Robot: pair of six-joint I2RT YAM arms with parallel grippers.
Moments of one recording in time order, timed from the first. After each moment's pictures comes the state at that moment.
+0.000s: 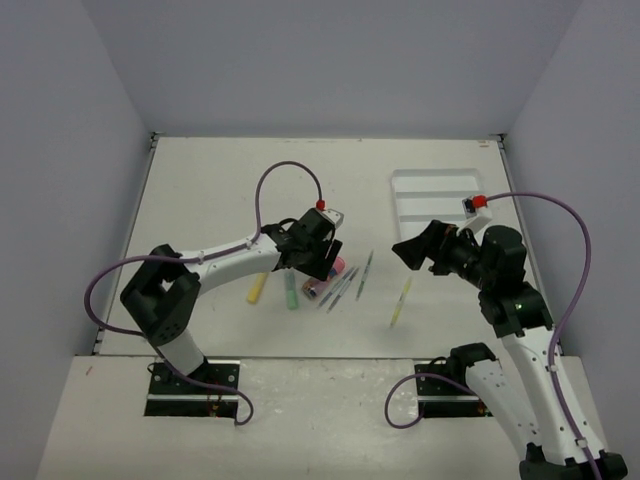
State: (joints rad) left arm -0.82 1.67 1.11 -0.47 -0.09 -0.34; right arm 0.20 0.65 0.77 -0.51 -0.39 0.55
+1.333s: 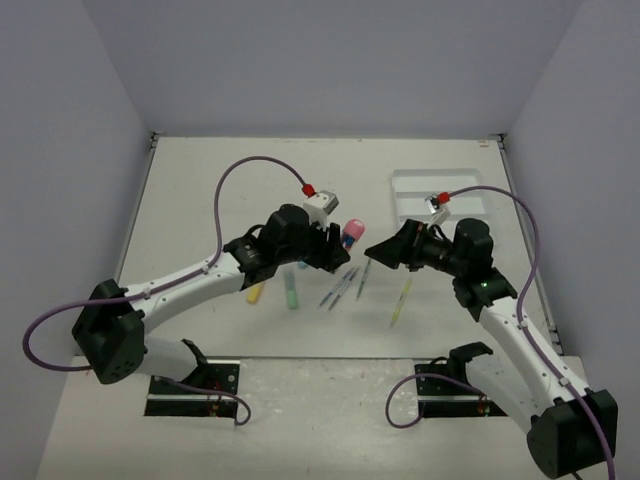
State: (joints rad) left arm -0.83 1.37 0.94 -0.07 0.14 -0.45; right arm 0.28 0.86 0.58 -0.02 -0.68 0.72
